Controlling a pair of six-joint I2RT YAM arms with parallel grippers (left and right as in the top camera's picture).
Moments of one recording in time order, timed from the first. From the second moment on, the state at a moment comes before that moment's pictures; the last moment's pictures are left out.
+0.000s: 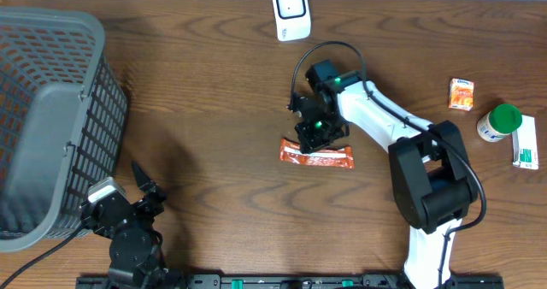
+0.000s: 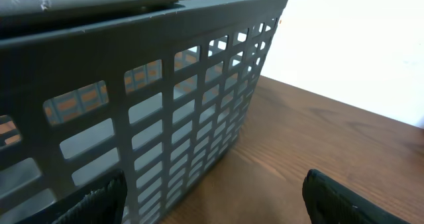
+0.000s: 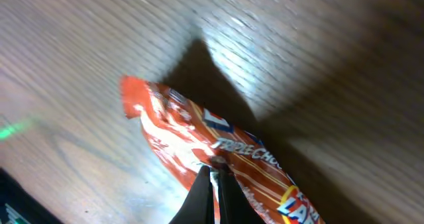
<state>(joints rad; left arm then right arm) -0.24 0.01 0.27 -0.45 -0.72 -0.25 0.44 2.07 1.45 -0.95 -0.40 -0.06</state>
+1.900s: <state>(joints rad) -0.24 0.01 0.27 -0.45 -0.72 -0.25 0.45 1.91 1.24 -0.77 -0.26 0.47</state>
